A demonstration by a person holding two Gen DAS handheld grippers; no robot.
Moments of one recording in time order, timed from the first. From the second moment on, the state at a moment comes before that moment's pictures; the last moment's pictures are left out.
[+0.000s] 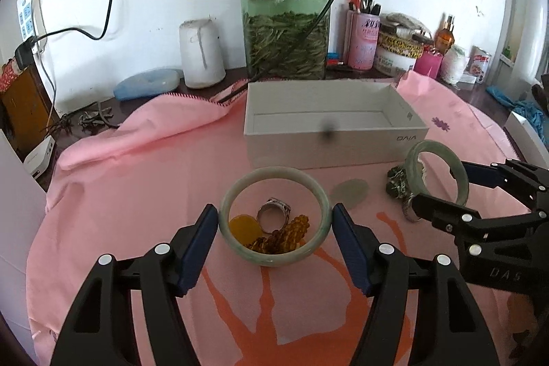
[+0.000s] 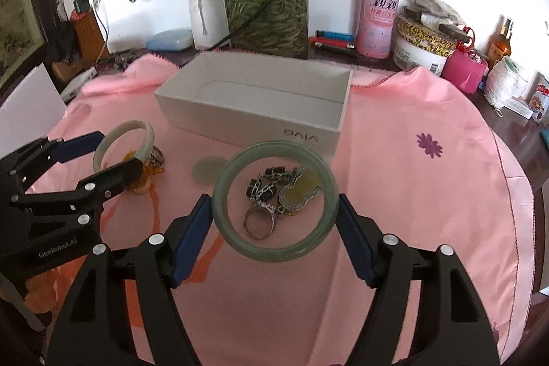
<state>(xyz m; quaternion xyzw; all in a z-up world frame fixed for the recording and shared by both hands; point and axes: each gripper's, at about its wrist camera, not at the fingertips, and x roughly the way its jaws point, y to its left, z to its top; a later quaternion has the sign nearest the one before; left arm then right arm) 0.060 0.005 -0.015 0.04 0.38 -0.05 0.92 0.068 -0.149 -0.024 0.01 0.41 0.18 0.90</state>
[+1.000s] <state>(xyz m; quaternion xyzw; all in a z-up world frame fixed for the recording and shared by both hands) 0.165 0.002 -0.001 -0.01 0.39 -0.06 0.92 0.169 -0.165 -0.007 0.10 0.42 0.19 0.88</state>
